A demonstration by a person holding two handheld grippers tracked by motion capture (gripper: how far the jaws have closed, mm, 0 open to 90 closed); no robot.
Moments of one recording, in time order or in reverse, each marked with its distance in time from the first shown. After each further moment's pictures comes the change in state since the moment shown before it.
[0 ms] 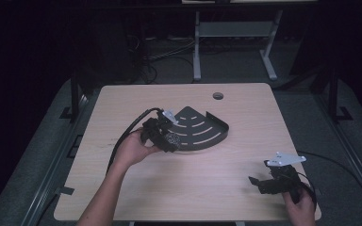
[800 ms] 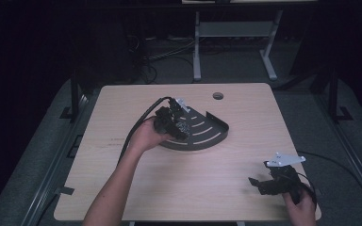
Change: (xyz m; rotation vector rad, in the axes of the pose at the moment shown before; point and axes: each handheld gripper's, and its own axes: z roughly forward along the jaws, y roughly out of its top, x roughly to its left) left arm 0.026 0.042 0.020 0.002 -0.006 -0.013; right arm 0.002 0.000 0.000 0.015 0.007 -0.006
